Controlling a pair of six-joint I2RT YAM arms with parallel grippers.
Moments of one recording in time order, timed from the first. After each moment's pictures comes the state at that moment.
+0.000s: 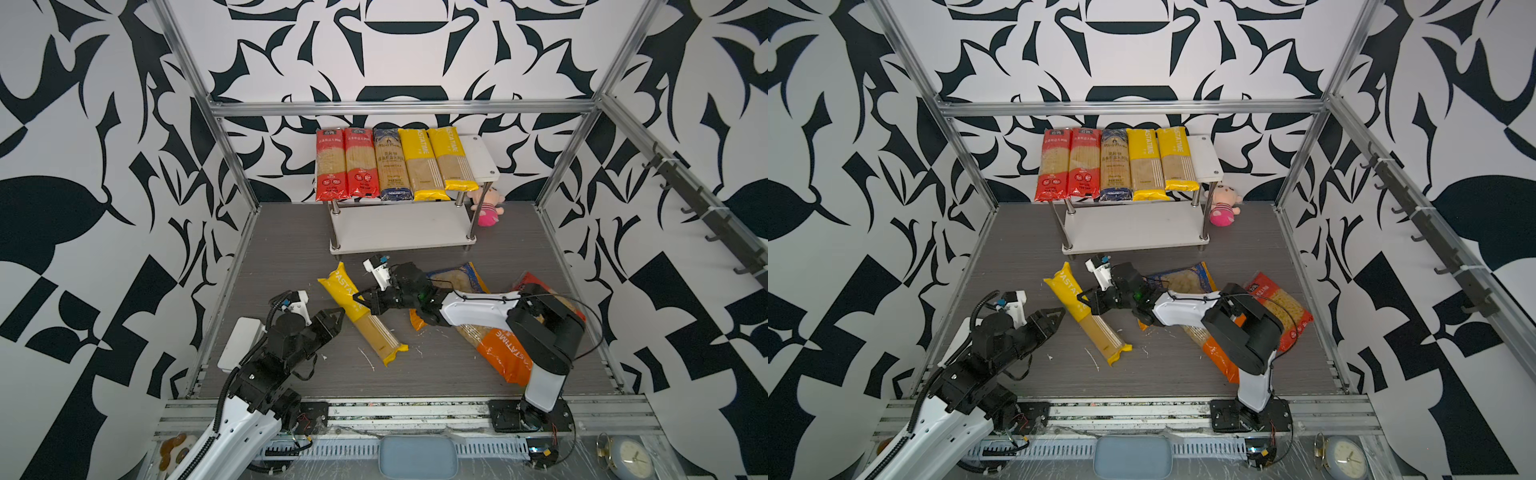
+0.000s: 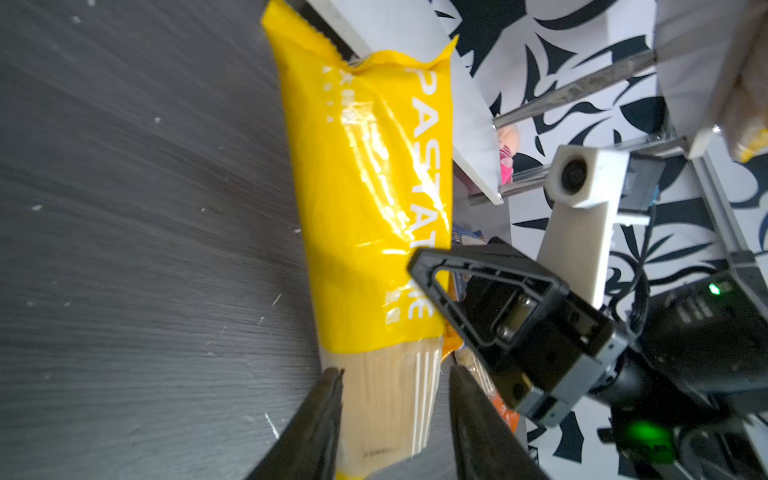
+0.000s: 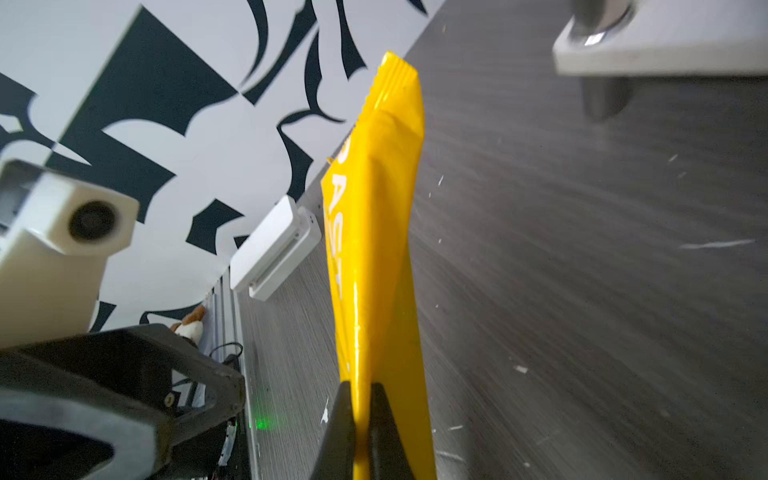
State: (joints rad) left arm -0.54 0.36 0.35 -0.40 0.09 -1.02; right arm 0.87 1.76 0.99 0.44 -0.41 0.57
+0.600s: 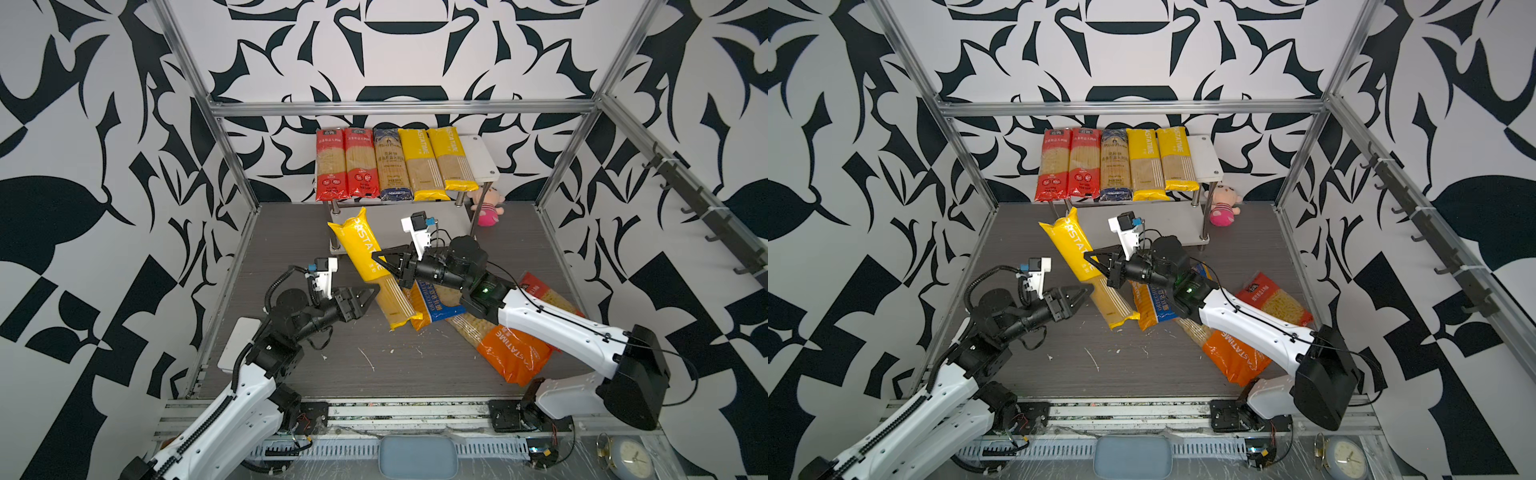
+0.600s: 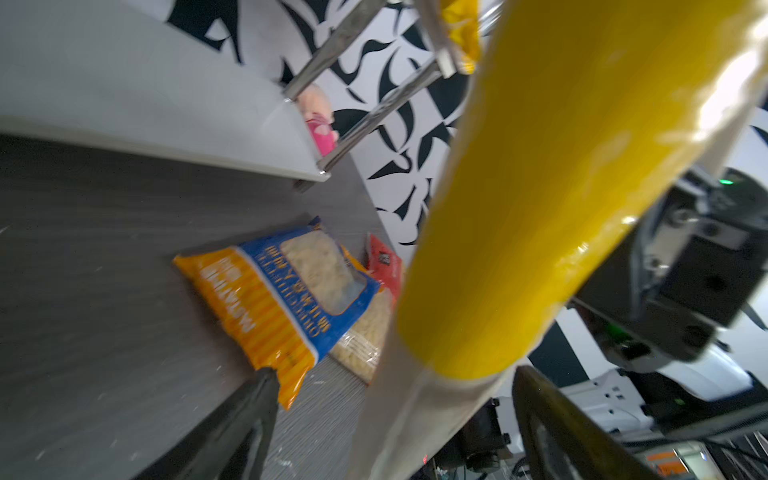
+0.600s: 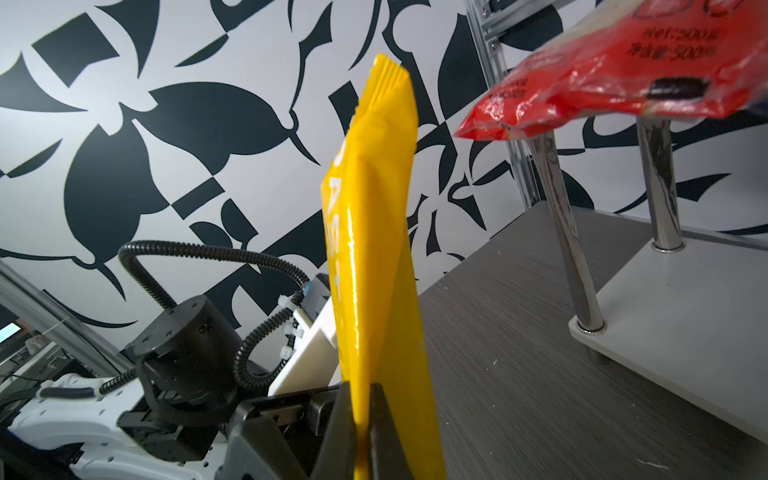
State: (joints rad) left arm -0.54 0.72 0.49 0.21 0.50 -0.87; right arm 0.82 1.36 1.07 0.32 -0.46 0.53
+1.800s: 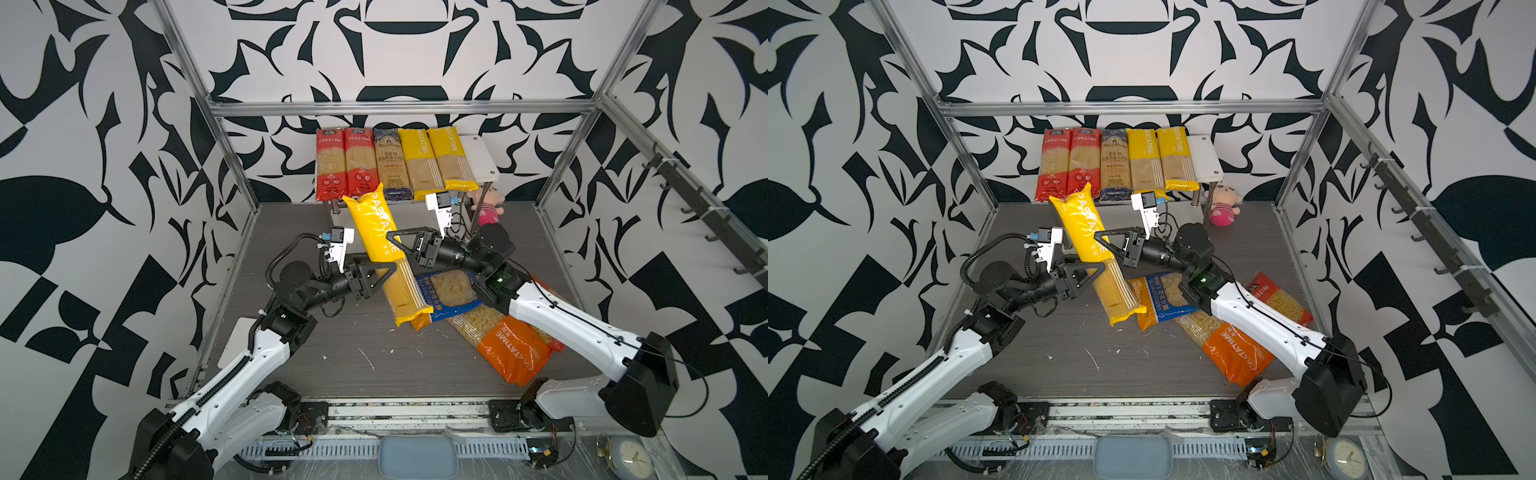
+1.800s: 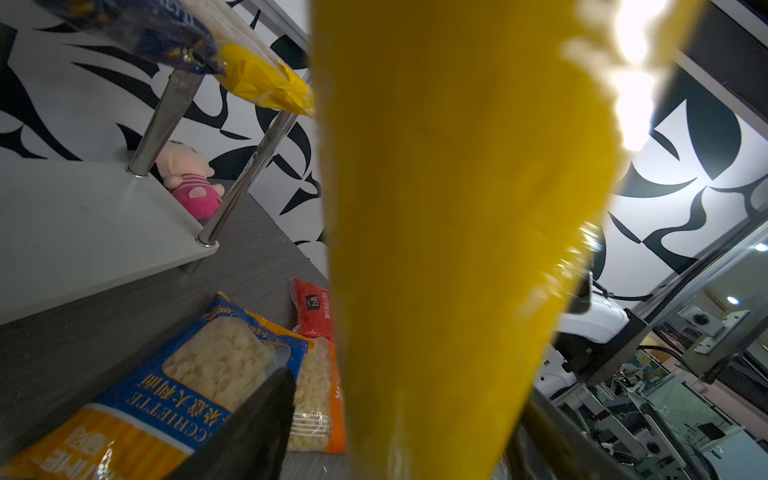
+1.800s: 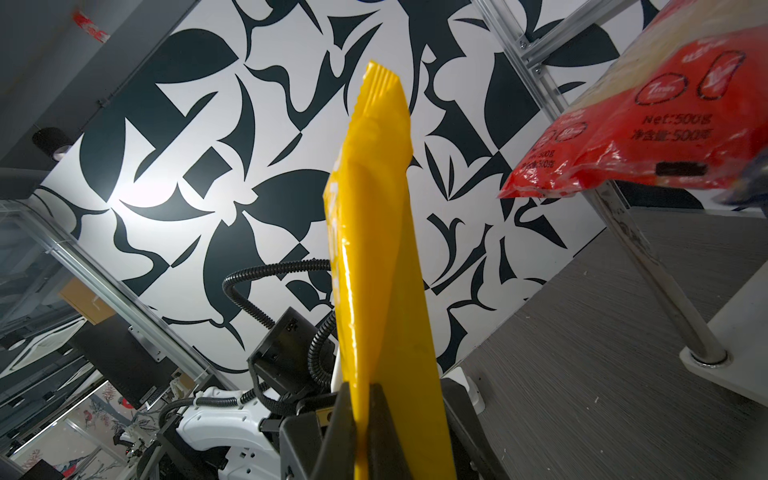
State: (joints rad) left arm -0.54 0.96 0.67 0.48 0.69 -0.82; right arm 0.69 1.33 1.09 0.49 -0.64 0.88
